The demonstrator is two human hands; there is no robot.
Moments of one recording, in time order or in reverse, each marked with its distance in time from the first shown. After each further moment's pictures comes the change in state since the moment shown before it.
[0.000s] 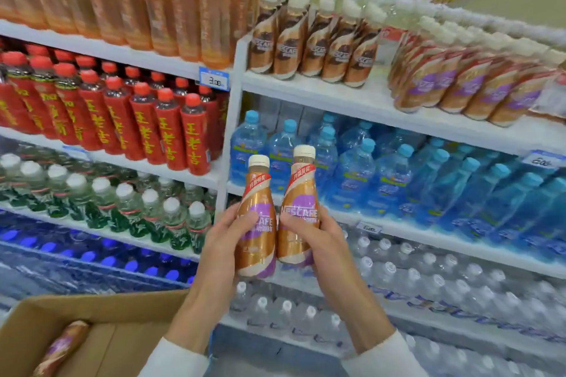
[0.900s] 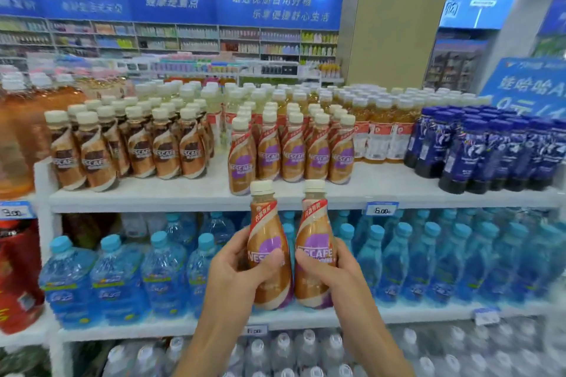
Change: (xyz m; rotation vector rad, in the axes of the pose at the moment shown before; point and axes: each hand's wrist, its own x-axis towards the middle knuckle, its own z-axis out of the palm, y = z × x) left_hand 0.056 -0.033 0.334 0.189 -0.340 0.244; right_hand 0.013 -0.112 -0.303 0.143 0.239 -0.243
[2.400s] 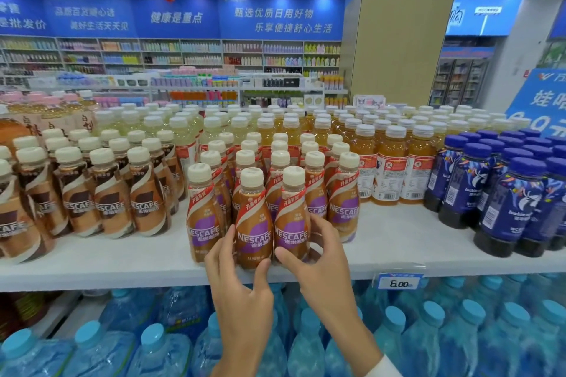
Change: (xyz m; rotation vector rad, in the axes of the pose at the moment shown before) left_hand 0.165 -0.081 0.063 0.459 0.462 0.387; right_hand 0.202 -0.008 -0.023 -0.337 0.123 -0.427
